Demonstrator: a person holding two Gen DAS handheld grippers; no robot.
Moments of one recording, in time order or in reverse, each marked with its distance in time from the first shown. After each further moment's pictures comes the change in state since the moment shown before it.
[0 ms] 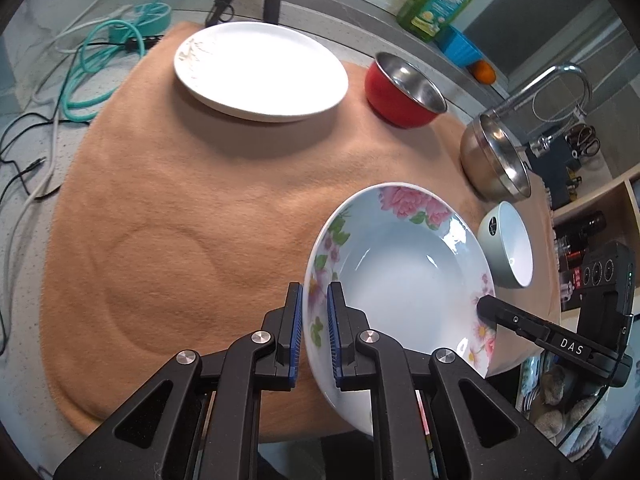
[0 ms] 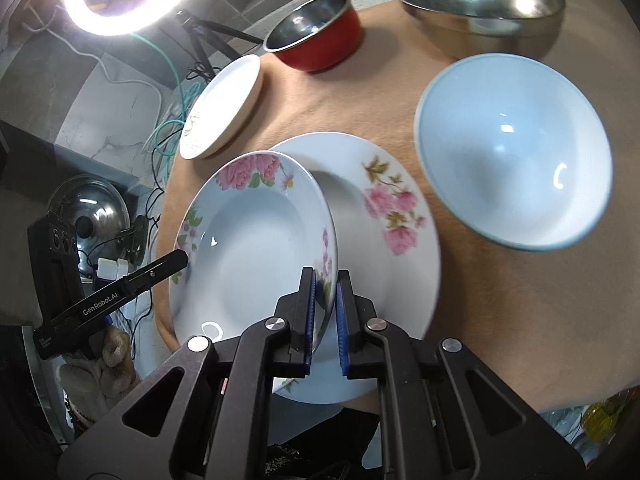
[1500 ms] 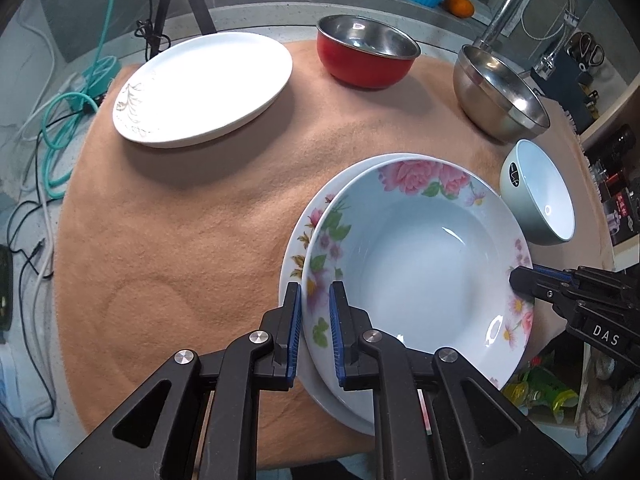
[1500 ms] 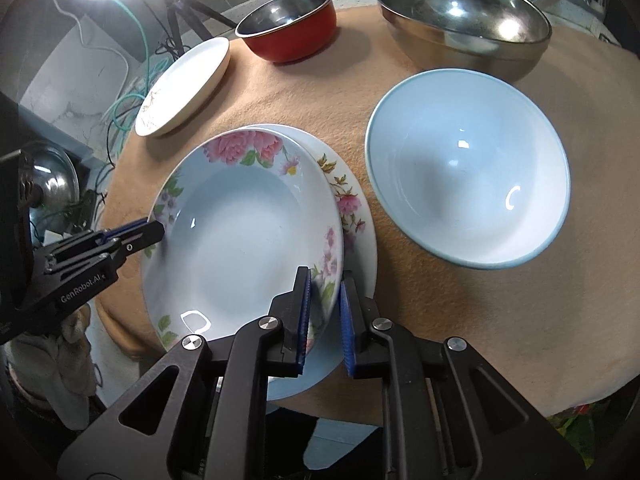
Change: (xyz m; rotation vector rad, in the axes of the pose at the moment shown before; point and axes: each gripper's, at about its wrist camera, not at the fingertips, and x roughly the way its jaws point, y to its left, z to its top) left arm 0.033 -0.049 0.008 0.257 0.049 0.175; right arm 0.005 0.003 0.005 -0.132 0.025 -0.219
